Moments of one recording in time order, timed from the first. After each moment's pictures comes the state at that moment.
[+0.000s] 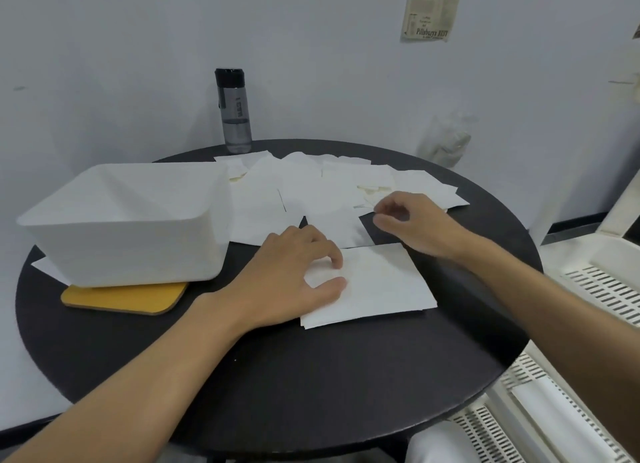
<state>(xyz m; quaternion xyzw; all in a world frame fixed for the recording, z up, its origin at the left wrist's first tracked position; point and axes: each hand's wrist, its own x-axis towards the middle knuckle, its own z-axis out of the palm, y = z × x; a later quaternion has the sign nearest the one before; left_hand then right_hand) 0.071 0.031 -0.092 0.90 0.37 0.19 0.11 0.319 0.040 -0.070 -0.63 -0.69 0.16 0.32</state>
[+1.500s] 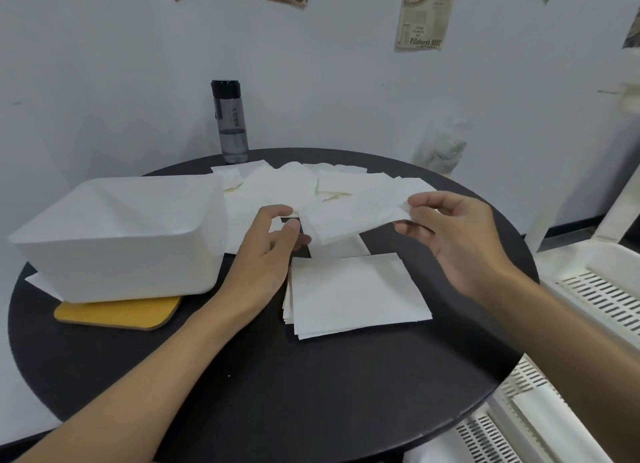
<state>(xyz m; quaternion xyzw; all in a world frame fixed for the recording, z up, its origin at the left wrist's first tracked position) 0.077 0.034 -0.083 0.66 0.43 0.46 0.40 0.309 -0.010 -0.053 -0.50 -0.41 0.35 0.68</state>
